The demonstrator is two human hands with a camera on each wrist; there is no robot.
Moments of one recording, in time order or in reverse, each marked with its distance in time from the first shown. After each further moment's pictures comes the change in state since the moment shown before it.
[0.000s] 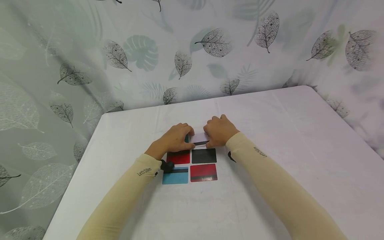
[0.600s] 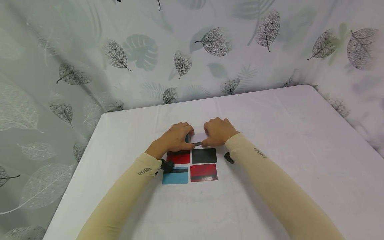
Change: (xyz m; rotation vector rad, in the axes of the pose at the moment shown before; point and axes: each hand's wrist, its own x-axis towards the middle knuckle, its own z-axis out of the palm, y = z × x) left_hand 0.002 -0.002 0.000 0.025 0.004 0.012; right_hand 0.006 -0.001 0.009 0.242 -0.030 0.141
